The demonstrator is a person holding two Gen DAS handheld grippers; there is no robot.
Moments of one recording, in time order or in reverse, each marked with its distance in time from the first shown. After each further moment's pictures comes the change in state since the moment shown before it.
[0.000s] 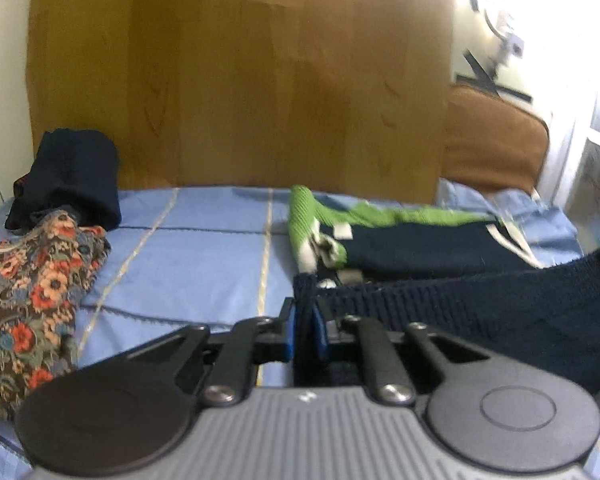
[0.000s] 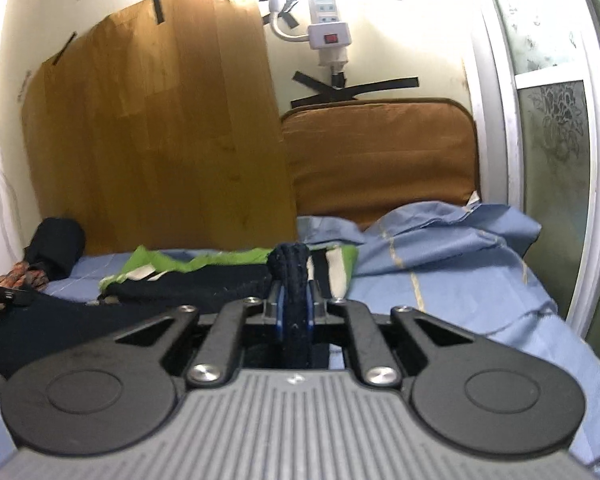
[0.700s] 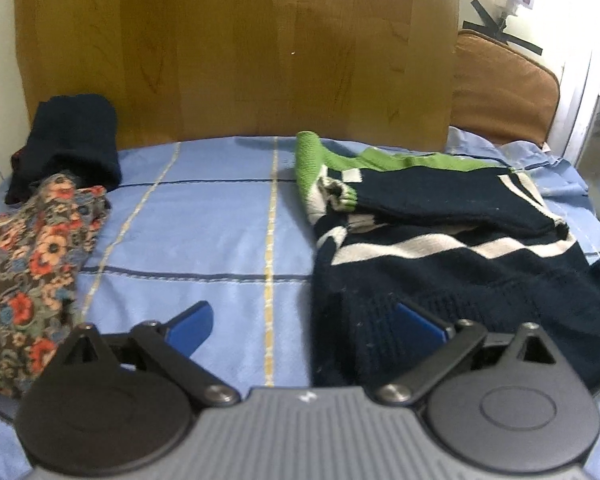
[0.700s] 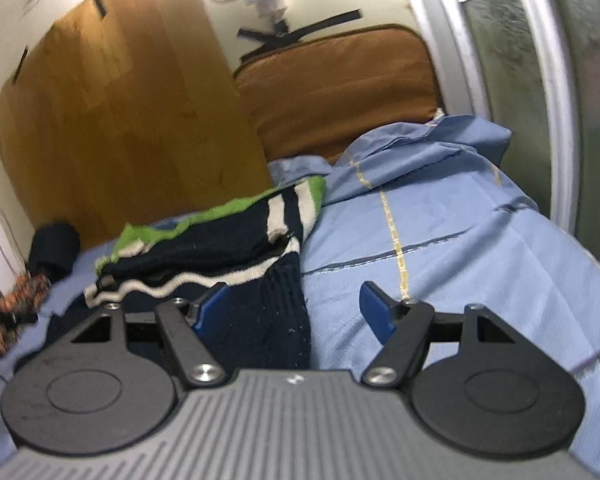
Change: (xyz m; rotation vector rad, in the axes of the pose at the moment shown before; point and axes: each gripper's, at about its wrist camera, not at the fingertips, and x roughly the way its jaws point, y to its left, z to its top) left arm 0.013 -0.004 -0.012 0.050 0.163 0.014; right arm -0.016 -0.028 -0.023 0.166 0.163 -0.008
